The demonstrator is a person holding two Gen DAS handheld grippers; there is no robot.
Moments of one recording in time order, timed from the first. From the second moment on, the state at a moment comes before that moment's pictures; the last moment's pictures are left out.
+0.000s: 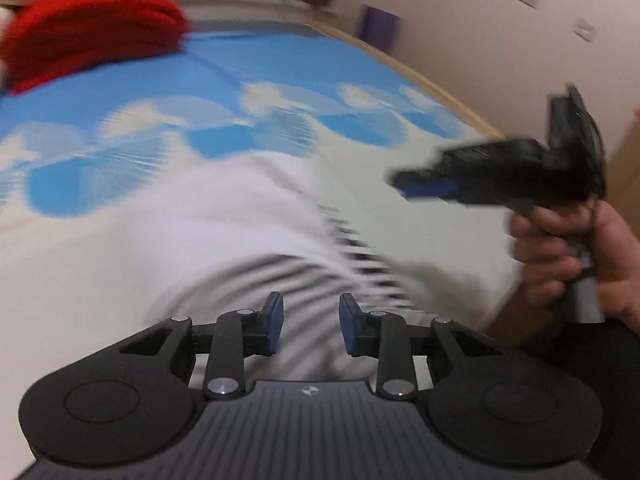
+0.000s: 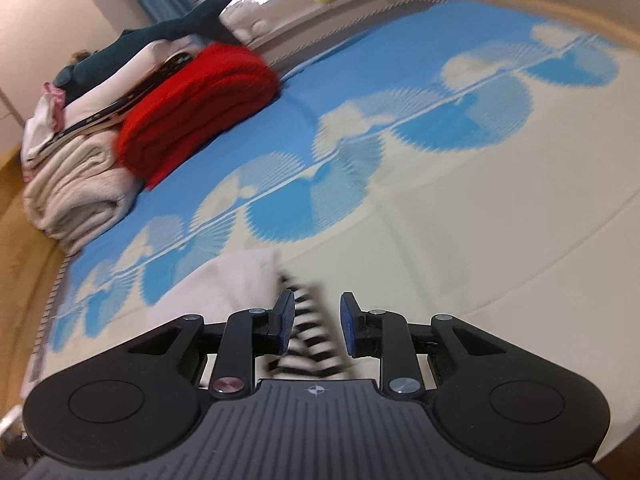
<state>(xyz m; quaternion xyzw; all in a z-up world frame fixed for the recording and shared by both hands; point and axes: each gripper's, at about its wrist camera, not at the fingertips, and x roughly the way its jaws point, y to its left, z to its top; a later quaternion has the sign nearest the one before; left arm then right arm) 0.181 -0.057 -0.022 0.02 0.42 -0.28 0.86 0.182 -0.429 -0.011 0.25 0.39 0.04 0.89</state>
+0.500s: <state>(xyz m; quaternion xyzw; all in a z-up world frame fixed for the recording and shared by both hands) 0.217 0.018 -0.086 -0.19 0.55 -0.19 0.79 0.259 -0.359 -0.070 0.29 0.49 0.06 0.82</state>
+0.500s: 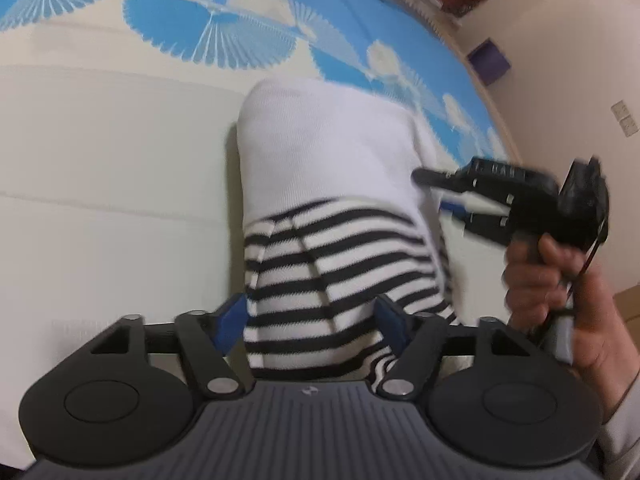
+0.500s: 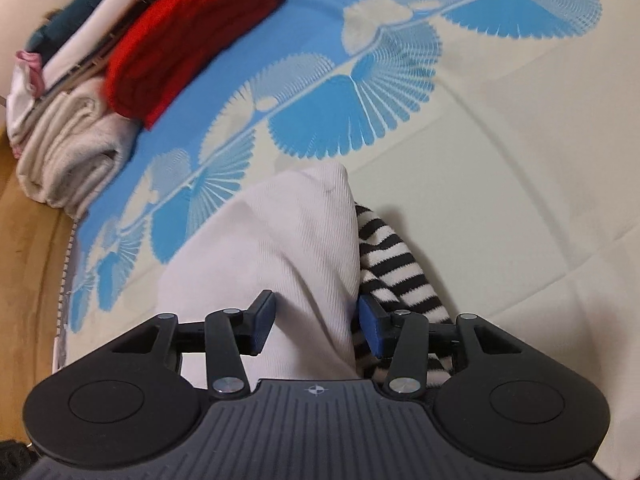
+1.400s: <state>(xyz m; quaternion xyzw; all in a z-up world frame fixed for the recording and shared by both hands) 0.214 -0.005 -0.088 -0.11 0.56 -0.21 0.80 0.232 -0.387 -0.075 0.26 0.53 0.08 0.80</state>
